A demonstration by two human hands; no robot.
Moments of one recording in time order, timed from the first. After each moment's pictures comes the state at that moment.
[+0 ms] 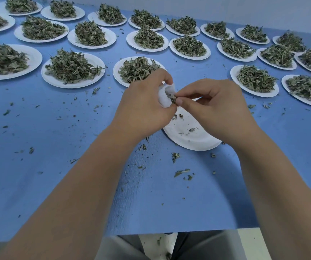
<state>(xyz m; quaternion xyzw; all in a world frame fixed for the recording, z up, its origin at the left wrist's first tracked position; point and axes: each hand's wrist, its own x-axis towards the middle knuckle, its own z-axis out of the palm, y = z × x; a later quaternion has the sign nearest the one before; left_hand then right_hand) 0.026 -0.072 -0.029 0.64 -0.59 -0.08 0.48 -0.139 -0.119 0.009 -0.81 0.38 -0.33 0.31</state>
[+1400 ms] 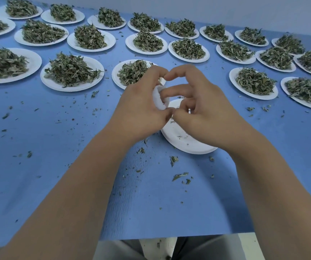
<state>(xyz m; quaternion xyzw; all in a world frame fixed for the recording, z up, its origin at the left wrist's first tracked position) 0.030 -0.068 -0.023 0.62 -0.59 -0.16 0.49 -0.129 -0.109 0.022 -0.87 0.28 -0.23 0.34</state>
